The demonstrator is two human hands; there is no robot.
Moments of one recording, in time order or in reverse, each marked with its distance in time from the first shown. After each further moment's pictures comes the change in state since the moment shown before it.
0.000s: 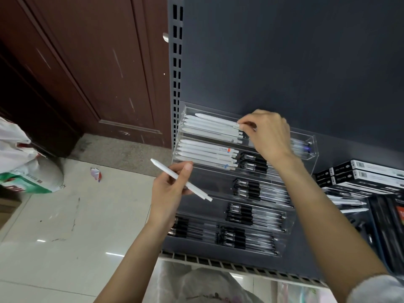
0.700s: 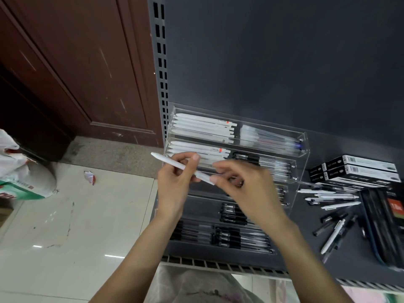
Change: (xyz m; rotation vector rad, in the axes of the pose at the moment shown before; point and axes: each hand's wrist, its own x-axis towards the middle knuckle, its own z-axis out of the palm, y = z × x) left_hand 0.012 0.006 0.032 -0.055 -0.024 0.101; right_hand -0.101 -0.044 -0.016 0.521 -0.112 0.003
